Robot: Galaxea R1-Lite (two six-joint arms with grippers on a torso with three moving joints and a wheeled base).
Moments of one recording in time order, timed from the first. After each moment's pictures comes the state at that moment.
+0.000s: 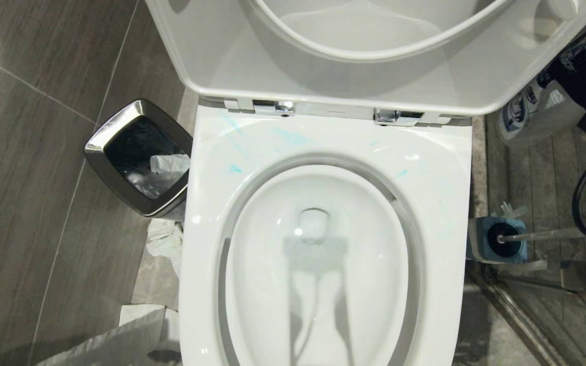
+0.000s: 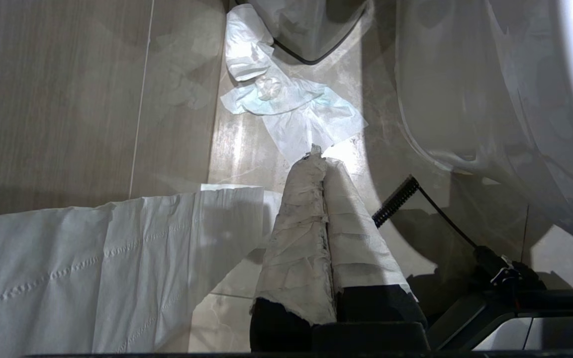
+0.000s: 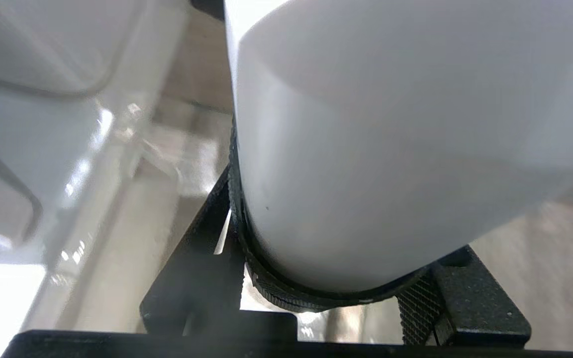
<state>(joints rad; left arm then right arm) 0.00 0.00 0.00 0.00 0.00 0.01 -0.02 1.37 -0.86 -0.85 -0.03 -0.12</state>
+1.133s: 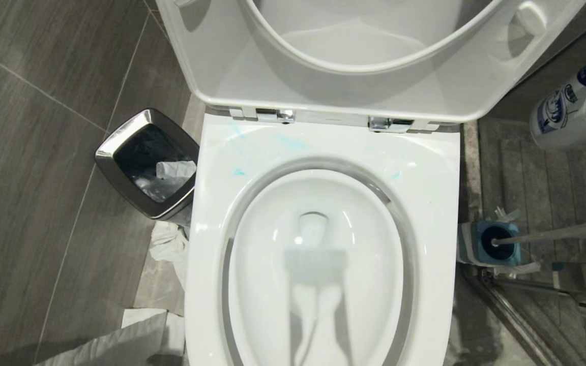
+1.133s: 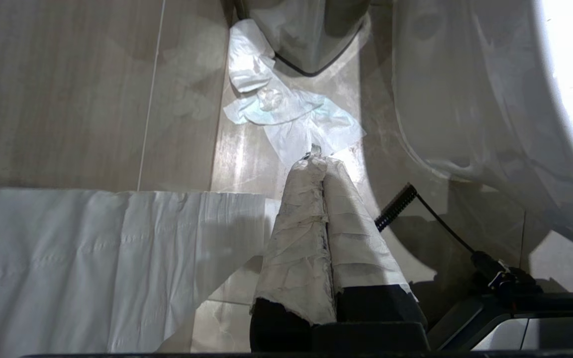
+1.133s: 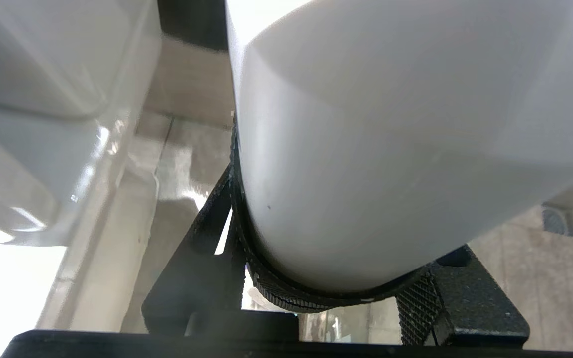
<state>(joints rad) 0.00 0.00 0.00 0.00 0.00 0.01 -0.04 1.24 -0.84 -0.73 -0.10 -0.13</state>
